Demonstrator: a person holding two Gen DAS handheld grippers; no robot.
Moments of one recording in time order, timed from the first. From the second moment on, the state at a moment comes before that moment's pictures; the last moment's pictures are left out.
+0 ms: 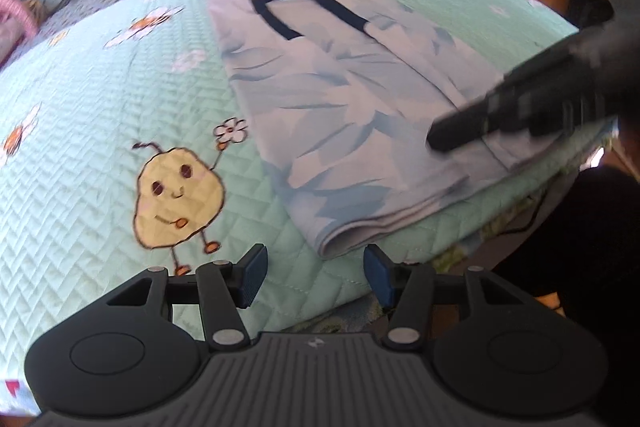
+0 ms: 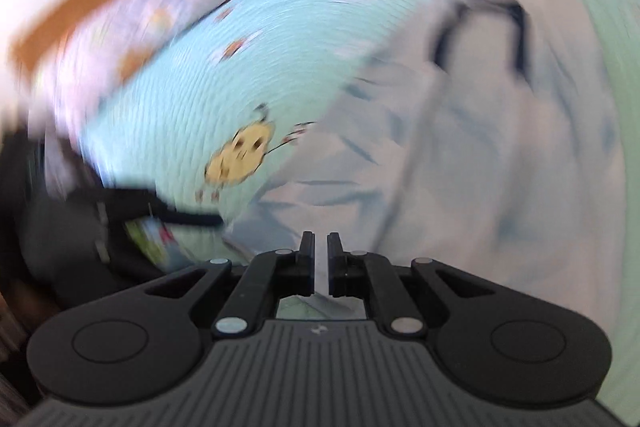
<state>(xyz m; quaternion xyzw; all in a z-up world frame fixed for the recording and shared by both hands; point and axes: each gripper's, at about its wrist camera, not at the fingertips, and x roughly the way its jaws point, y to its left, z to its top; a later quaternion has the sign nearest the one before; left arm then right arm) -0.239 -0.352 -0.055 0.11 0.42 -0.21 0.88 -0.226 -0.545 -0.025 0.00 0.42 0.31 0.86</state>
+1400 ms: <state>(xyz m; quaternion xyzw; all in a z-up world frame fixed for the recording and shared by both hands) -0.245 -0.332 -0.047 0.10 0.40 -0.21 0.89 -0.269 -0.464 -0.034 -0.32 0.28 0.33 0.84</state>
